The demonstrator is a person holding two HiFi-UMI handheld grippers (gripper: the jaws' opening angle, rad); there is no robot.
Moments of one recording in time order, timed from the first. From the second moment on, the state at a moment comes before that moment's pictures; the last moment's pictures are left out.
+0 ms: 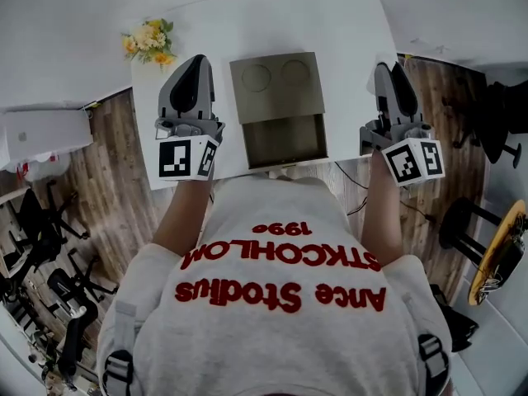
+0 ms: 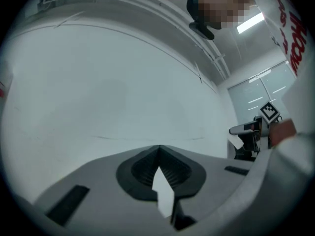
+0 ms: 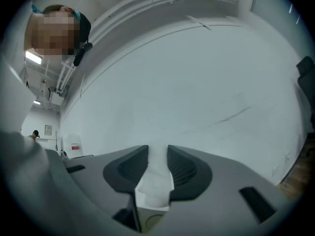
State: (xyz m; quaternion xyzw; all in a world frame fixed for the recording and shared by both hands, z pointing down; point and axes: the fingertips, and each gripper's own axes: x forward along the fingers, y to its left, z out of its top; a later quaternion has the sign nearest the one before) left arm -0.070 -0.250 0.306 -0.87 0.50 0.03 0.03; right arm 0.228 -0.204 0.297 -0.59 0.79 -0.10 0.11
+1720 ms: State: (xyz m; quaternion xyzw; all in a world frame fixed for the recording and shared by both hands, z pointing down) left arm -0.111 -0.186 0.393 -0.83 0.55 -0.03 -0.07; right arm 0.041 -0.122 0.506 -0.37 0.88 -0.27 -0.14
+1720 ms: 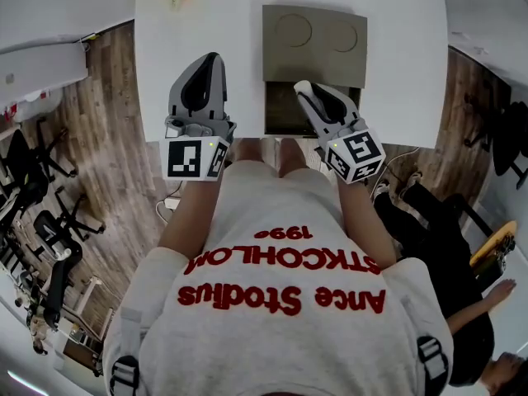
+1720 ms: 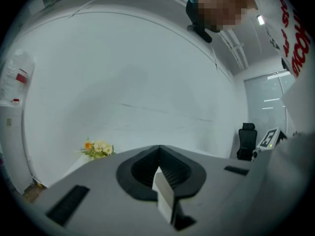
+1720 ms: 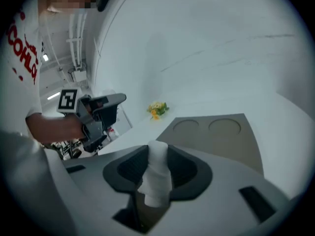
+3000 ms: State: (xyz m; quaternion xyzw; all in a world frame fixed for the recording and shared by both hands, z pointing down) left arm -0.125 -0.218 0.348 -0.84 0.55 0.01 -0.01; right arm 0.083 -0.201 0.388 -0.47 0.87 -0.12 -0.05
